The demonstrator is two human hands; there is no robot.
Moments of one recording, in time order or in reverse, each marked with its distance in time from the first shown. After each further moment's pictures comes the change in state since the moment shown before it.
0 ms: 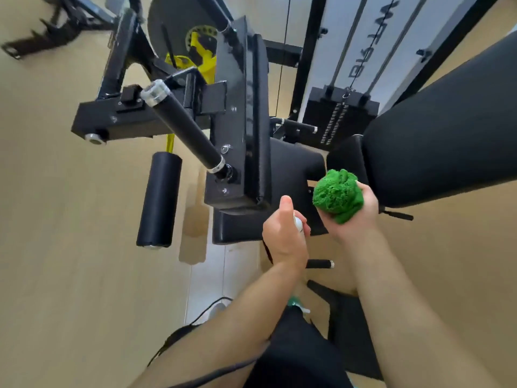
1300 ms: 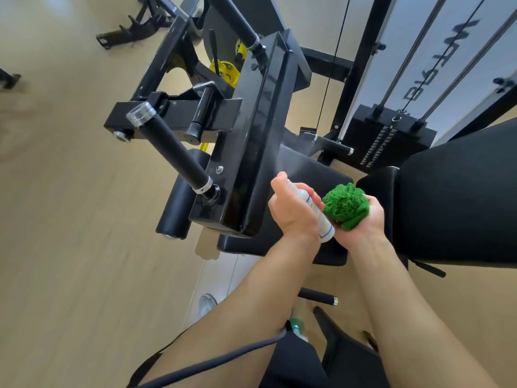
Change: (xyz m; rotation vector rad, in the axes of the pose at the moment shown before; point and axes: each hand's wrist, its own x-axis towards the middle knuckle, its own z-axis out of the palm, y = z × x) left_hand 0.052 0.064 0.102 -0.368 0.254 -0.076; right_hand 0.118 -0.045 0.006 -0.082 -0.082 0.277
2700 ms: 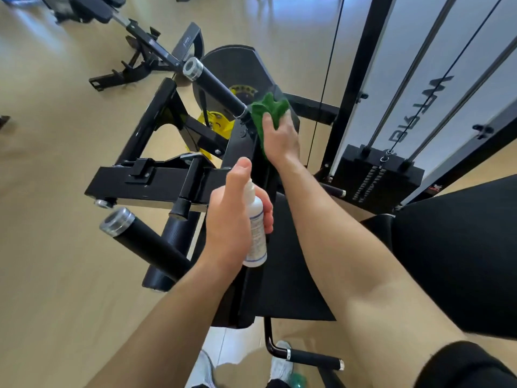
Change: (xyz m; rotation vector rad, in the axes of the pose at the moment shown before) left_hand 0.044 0.150 0.001 0.391 -0.371 0.361; right_hand 0.107 -0.030 0.283 -1.222 -0.102 -0.848
